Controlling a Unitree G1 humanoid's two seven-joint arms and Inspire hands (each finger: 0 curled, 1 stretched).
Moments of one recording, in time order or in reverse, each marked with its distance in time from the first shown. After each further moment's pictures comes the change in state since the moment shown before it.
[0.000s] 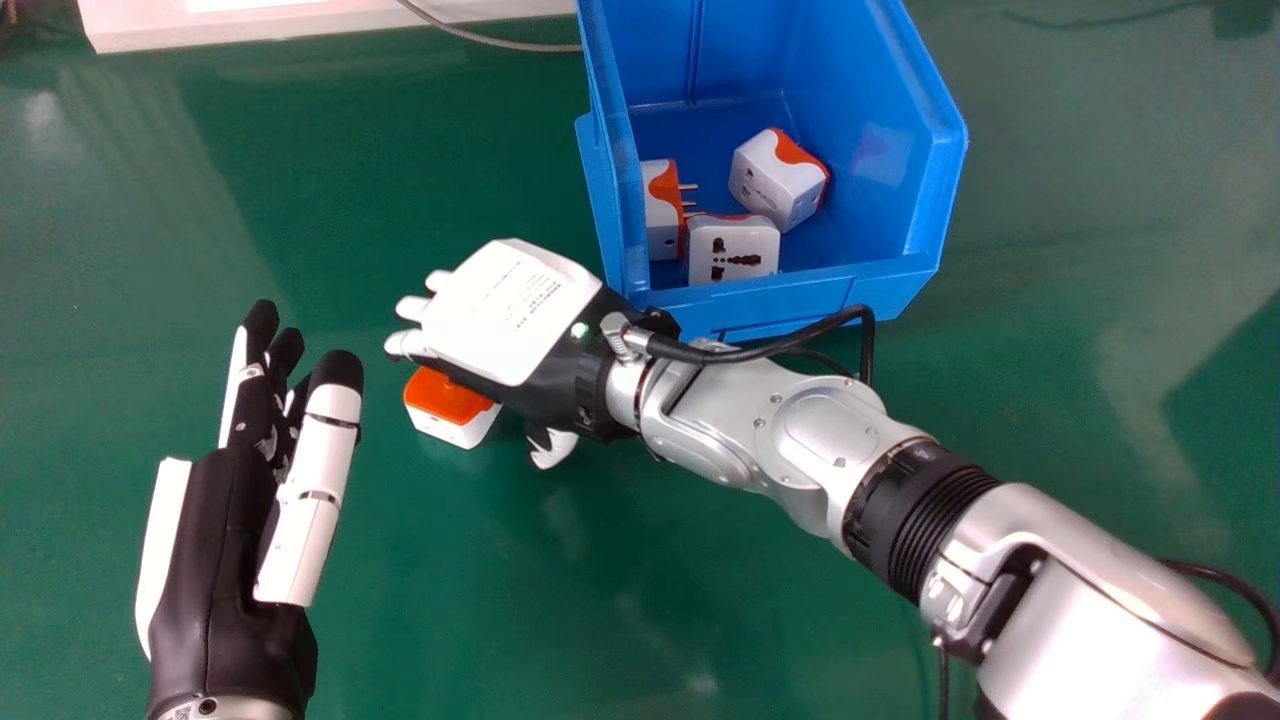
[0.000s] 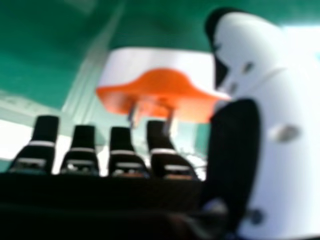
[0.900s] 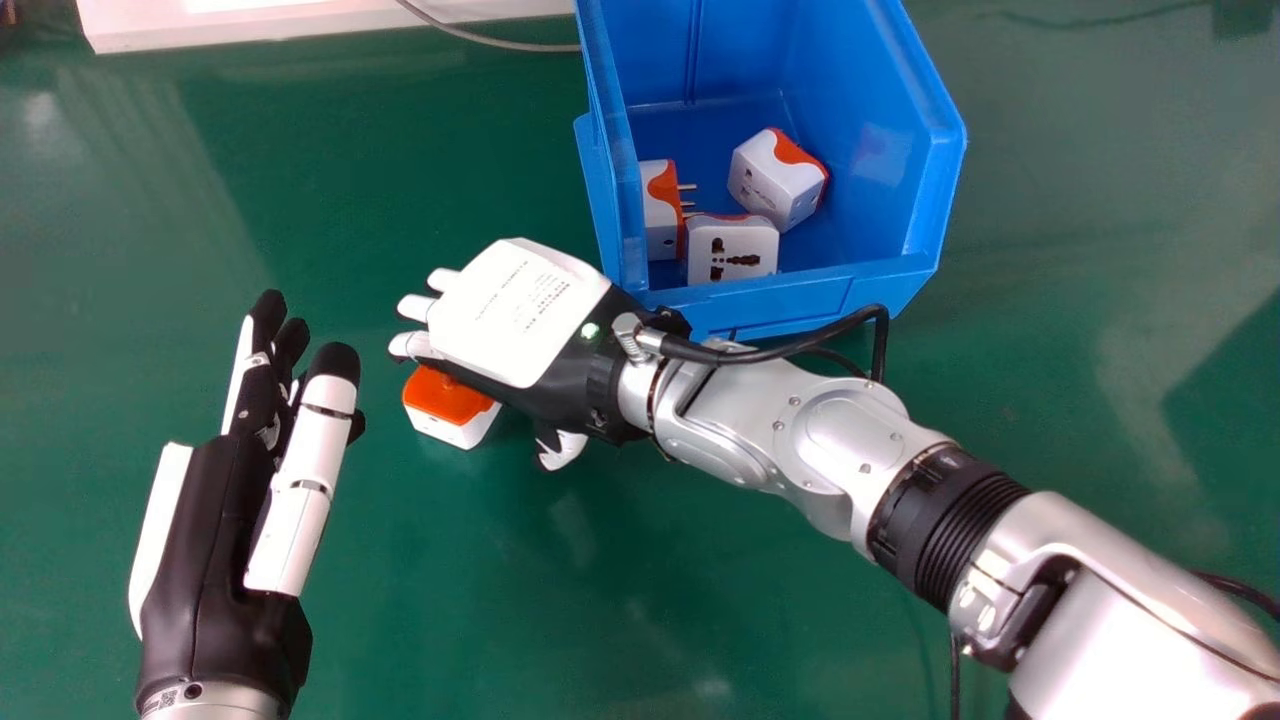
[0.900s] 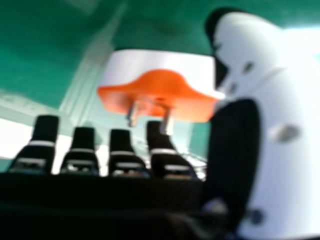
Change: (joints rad) left arm -0.030 0.053 0.038 0.010 -0.067 0.032 -0.049; right arm 0.030 -0.058 0.021 -0.095 -0.021 -0.008 0.046
